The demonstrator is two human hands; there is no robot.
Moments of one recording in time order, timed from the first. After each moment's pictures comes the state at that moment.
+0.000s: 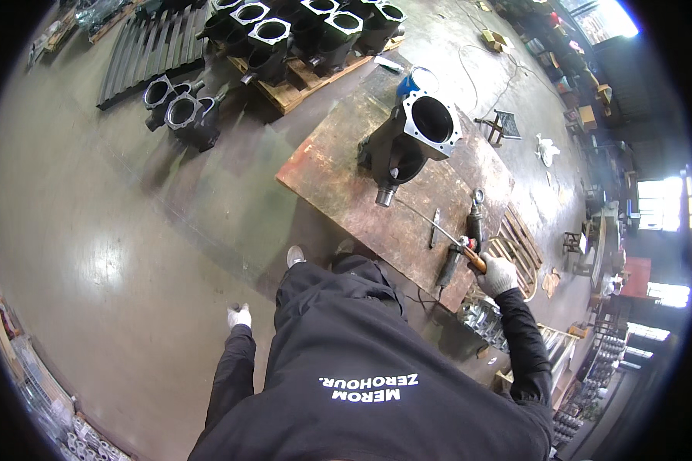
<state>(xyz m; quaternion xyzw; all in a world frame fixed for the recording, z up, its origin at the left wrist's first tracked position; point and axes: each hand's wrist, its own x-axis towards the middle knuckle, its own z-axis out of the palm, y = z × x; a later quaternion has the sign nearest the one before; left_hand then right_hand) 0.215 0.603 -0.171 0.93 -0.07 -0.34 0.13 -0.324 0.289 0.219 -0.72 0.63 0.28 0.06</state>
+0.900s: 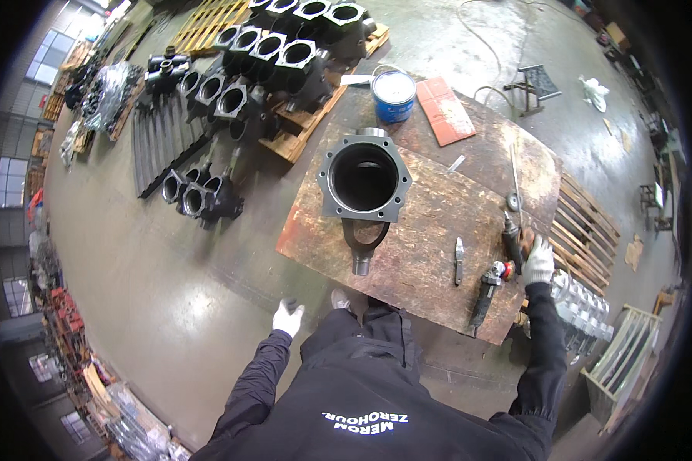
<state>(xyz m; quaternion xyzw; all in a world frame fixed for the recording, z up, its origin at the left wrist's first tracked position) 0.067 0.294 -0.057 0.82 -0.36 -0.42 0.14 -0.600 0.133 0.018 -0.64 0.76 0.07 -0.05</state>
